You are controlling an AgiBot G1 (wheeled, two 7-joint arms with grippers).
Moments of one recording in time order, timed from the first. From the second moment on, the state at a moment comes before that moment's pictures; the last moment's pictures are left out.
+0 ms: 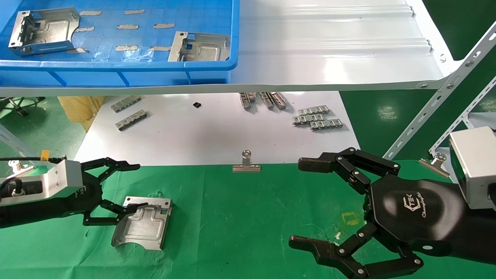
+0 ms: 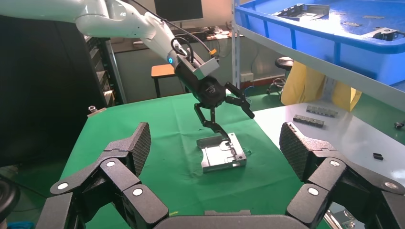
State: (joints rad) left arm -1.56 0.82 0.79 -0.08 0.95 1.59 0.74; right arm 1.09 -0.57 -0.38 1.24 -0.65 -1.45 0.13
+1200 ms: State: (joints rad) left arm -1.28 0.70 0.49 -0.79 0.82 1.53 0.20; right arm 1.09 -0.57 -0.38 1.24 -0.65 -1.45 0.13
